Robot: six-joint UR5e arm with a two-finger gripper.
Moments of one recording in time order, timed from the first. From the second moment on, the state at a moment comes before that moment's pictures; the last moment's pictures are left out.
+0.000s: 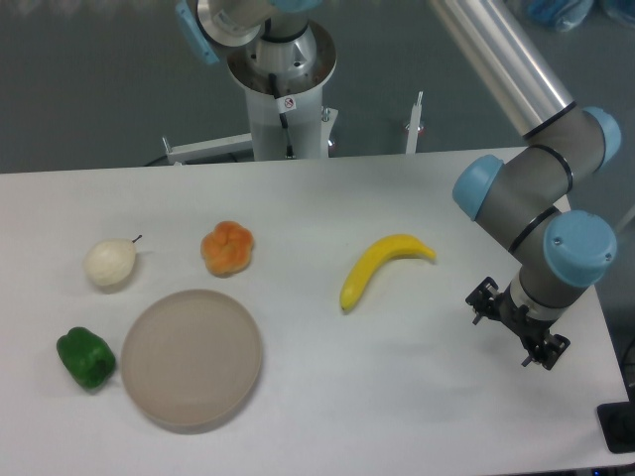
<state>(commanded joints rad) 2.48 -2.29 -1.22 -1.17 1.54 1.47</state>
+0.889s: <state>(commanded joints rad) 2.51 -2.11 -1.51 -1.15 1.54 1.54</state>
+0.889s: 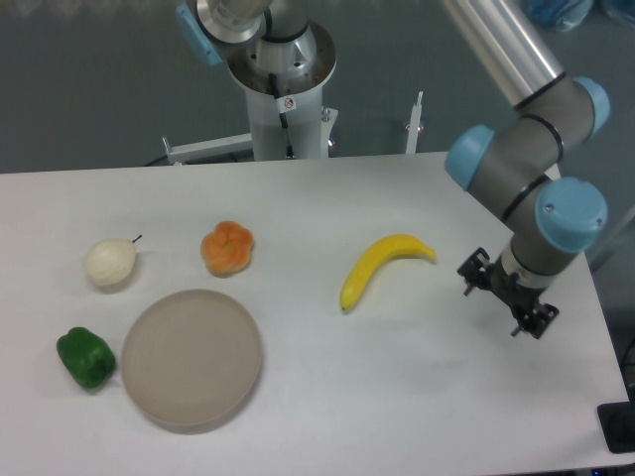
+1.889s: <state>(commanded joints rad) 2.39 -1.95 -1.87 -0.94 1.53 1.33</state>
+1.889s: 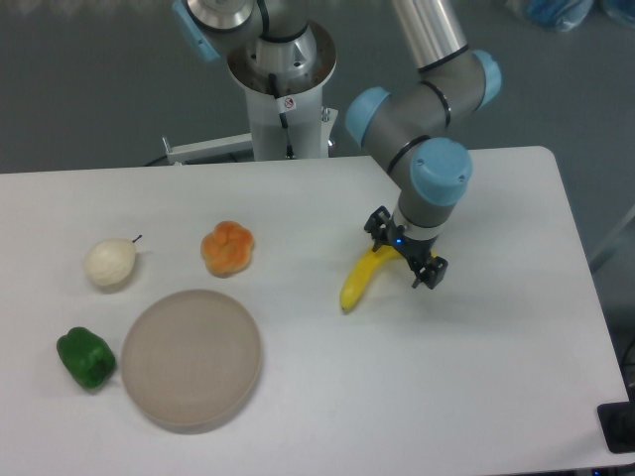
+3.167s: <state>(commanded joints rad) 2.36 -1.95 -1.92 -0.88 1.54 1.19</state>
